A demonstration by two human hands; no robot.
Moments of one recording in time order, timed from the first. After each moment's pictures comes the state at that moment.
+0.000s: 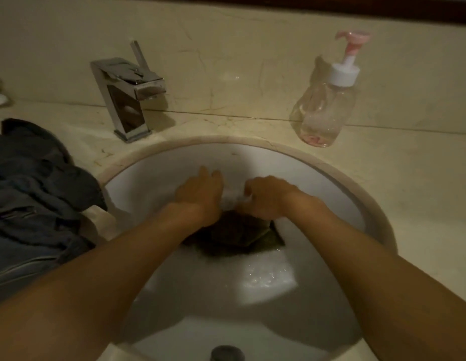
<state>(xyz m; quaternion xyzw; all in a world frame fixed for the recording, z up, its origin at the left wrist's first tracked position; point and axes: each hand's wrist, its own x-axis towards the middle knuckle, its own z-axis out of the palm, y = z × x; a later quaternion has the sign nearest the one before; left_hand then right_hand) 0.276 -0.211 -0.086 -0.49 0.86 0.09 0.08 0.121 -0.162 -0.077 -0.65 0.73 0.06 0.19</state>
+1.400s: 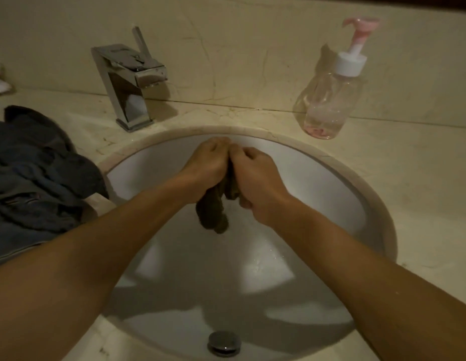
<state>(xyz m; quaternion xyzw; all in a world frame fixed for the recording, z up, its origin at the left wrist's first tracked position) 0.261 -0.203 -0.054 -0.47 0.64 0.52 -0.30 0.176 -0.142 -0.056 -0.39 0.67 -0.50 0.40</state>
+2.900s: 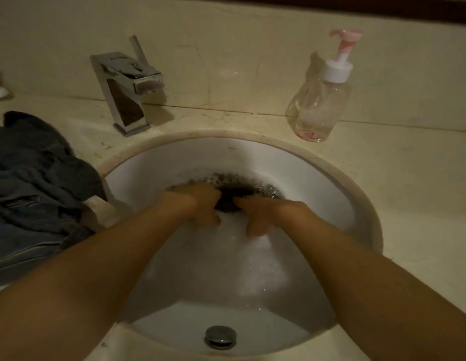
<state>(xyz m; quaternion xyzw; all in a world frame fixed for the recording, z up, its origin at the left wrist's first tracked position) 0.277 -0.222 -0.104 -0.41 0.88 0.09 0.23 0.123 -0.157 -0.112 -0.68 0.67 0.17 0.25</state>
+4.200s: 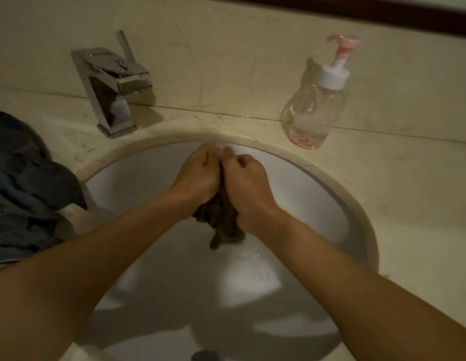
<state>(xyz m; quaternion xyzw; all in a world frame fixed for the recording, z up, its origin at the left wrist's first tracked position) 0.254 -0.193 -0.061 -0.48 0.68 0.45 -0.32 0.171 -0.154 -0.066 -0.32 0.66 -0.54 0.41</state>
